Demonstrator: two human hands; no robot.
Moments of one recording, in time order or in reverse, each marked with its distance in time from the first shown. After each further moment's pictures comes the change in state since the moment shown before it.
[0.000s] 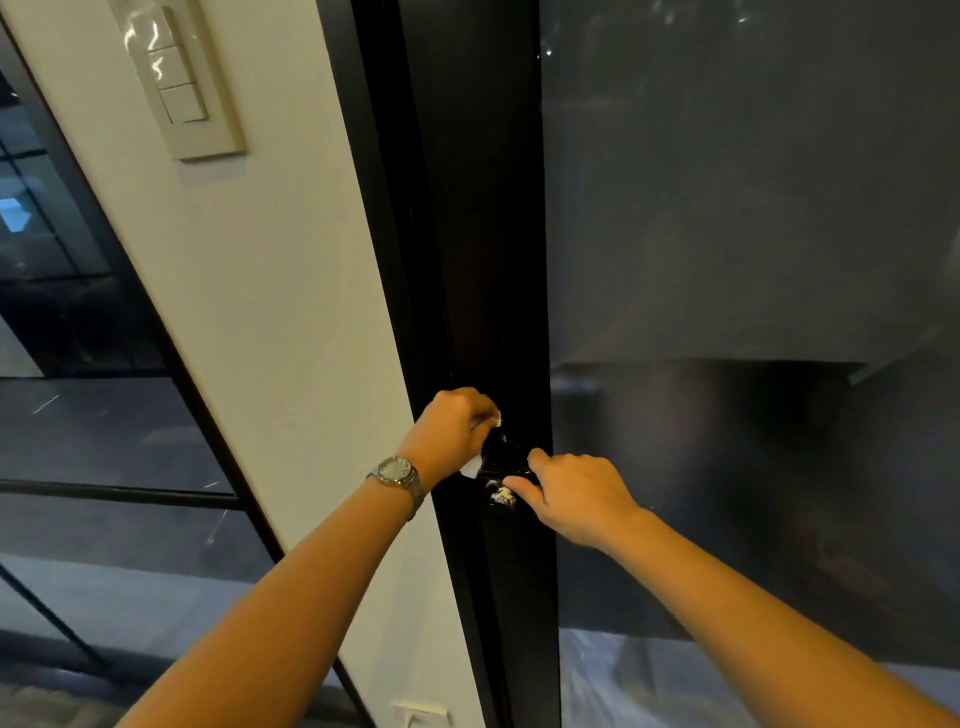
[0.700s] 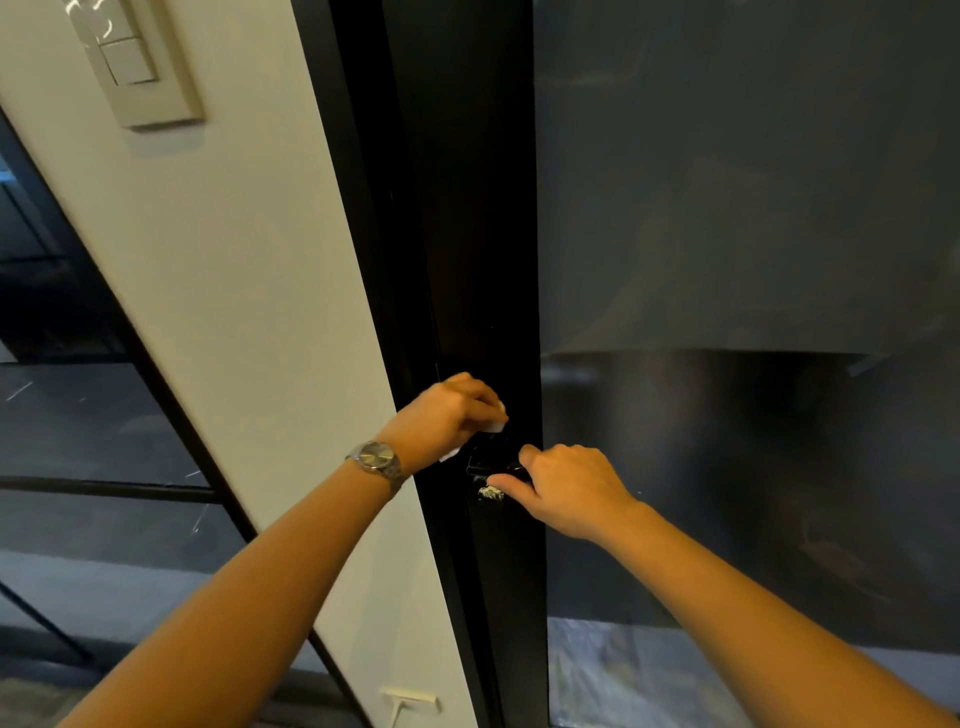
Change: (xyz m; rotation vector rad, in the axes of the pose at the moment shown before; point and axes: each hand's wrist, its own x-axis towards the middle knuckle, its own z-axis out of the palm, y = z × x) left_hand 0.011 -0.014 0.005 0.184 -0.125 0.369; right_hand 0.006 0.006 -0.002 0.014 -0.035 -0.011
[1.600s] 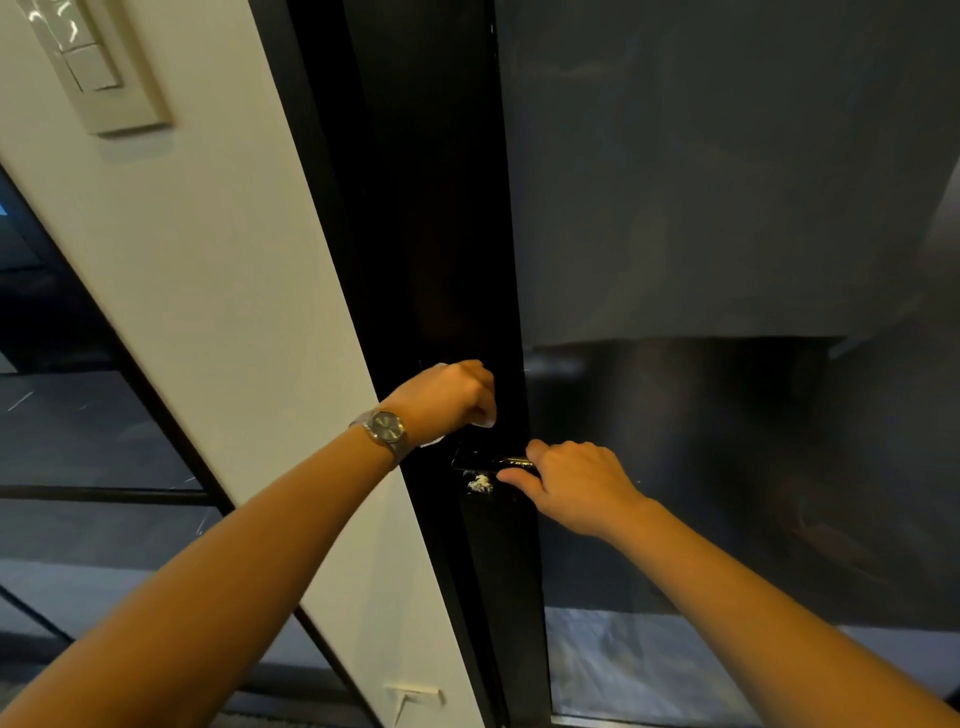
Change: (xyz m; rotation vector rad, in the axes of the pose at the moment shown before) left_hand 0.032 0.014 -0.016 0.294 -0.261 0.100; right_hand -0.015 0.017 0.003 0.067 -0.004 0.045
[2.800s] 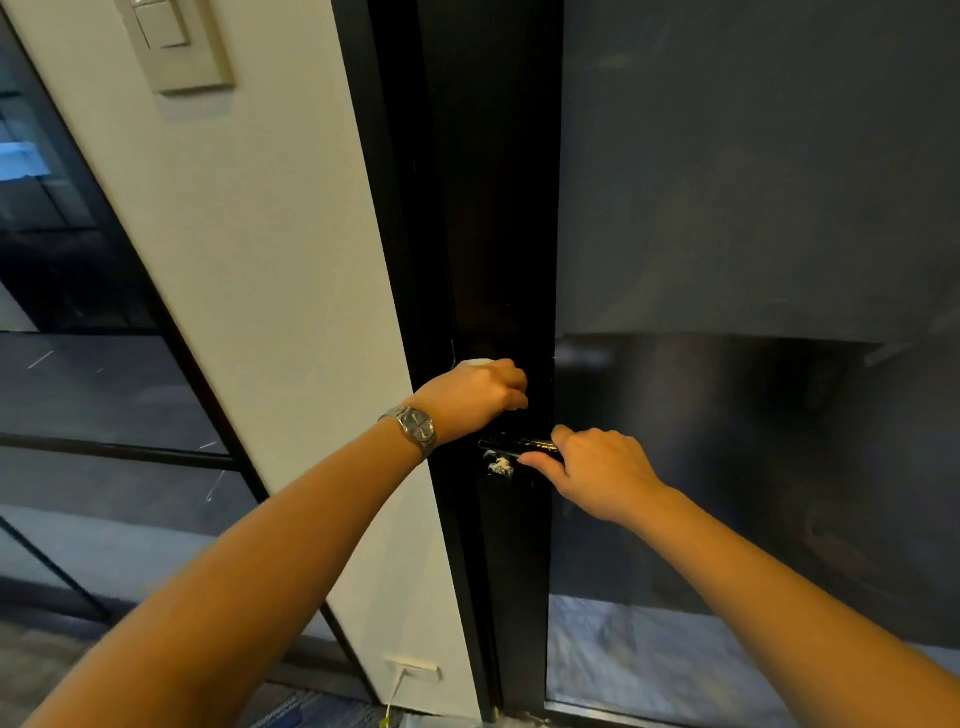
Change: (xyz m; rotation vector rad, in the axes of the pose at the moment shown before) left_hand -0.017 0.006 0.019 -0.025 0.157 0.004; right_hand 0.002 -0.007 0.000 -0.065 0.010 0.032
